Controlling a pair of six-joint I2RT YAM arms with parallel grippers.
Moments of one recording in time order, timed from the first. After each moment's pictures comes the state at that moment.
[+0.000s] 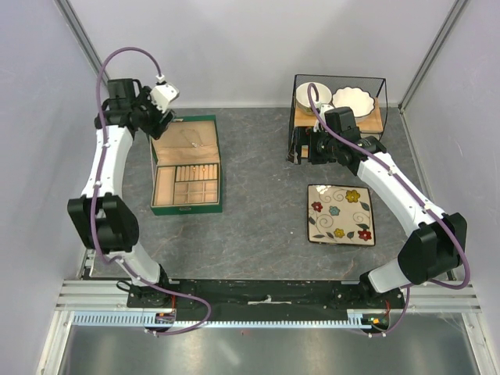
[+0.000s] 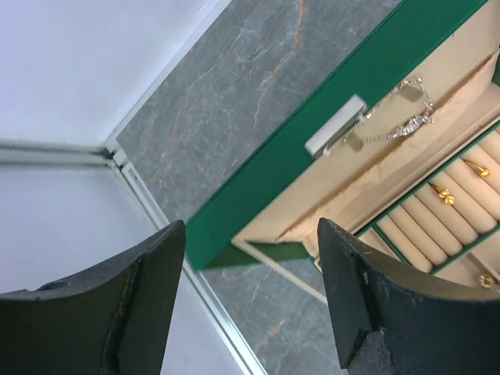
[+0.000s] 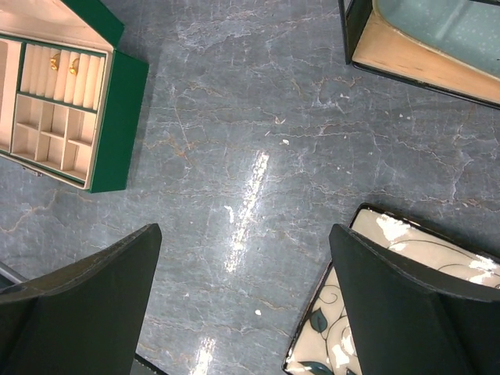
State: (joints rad) left arm 0.10 1.67 1.68 -0.69 0.32 0.81; right arm 0.37 1.48 1.35 -0.57 -0.21 0.31
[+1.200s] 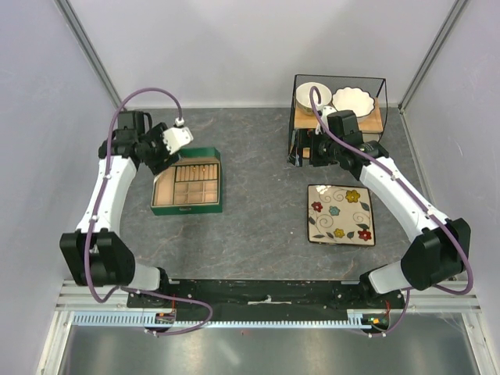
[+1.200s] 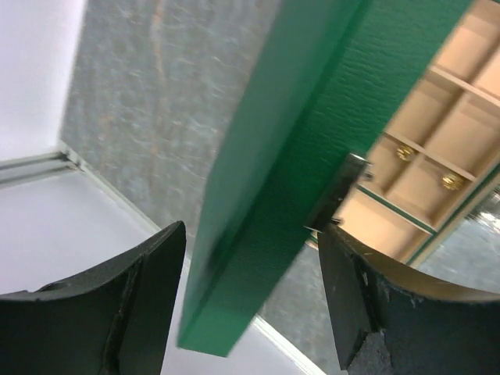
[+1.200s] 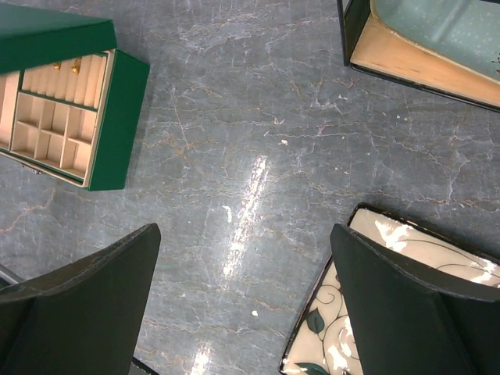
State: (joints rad) left arm 0.03 1.44 1.37 -0.79 0.29 1.12; right arm 0.36 1.44 1.30 -0.53 -0.21 0.30
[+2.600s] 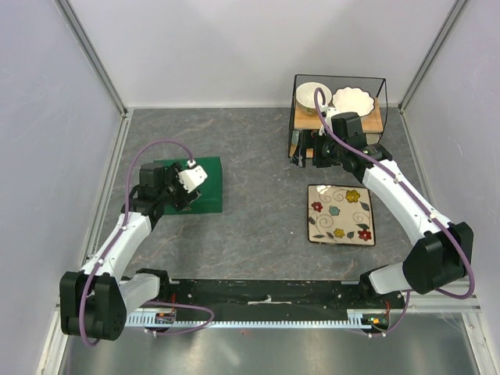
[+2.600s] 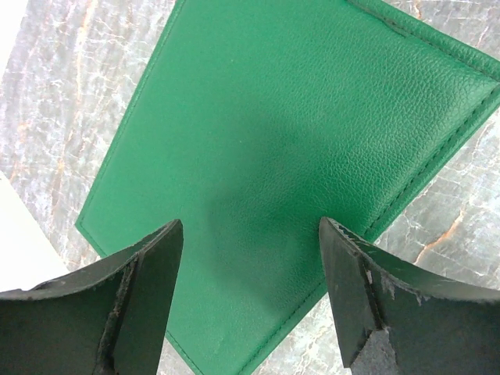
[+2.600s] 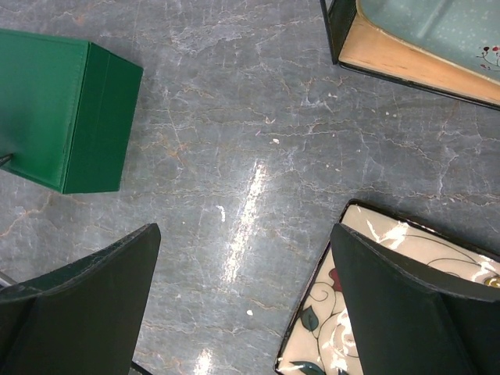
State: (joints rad) left arm -0.11 1.10 0.65 -0.26 0.27 0.85; right arm 0.34 1.41 1.26 -0.52 -0.21 0.30
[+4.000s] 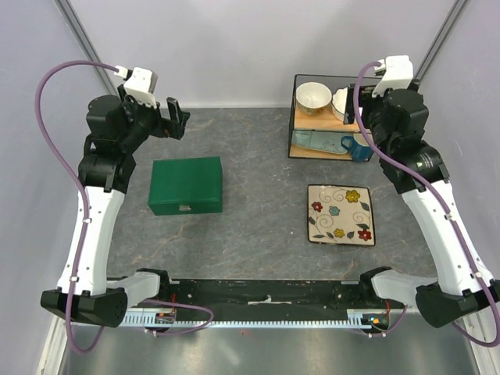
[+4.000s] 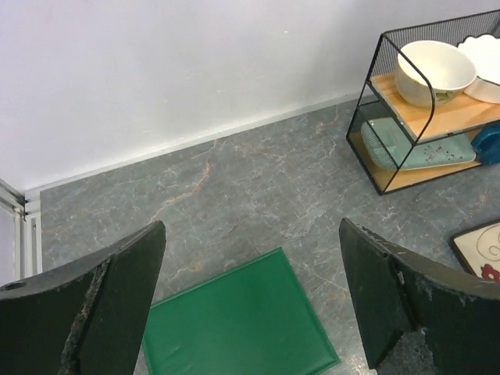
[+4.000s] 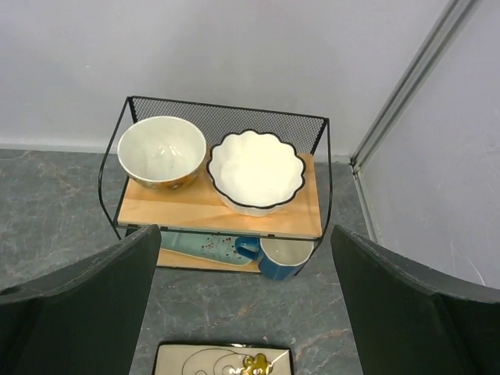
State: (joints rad) left arm -0.12 1.16 1.48 -0.45 0.25 0.06; right arm 0.32 1.19 1.55 -0.46 0.40 -0.06
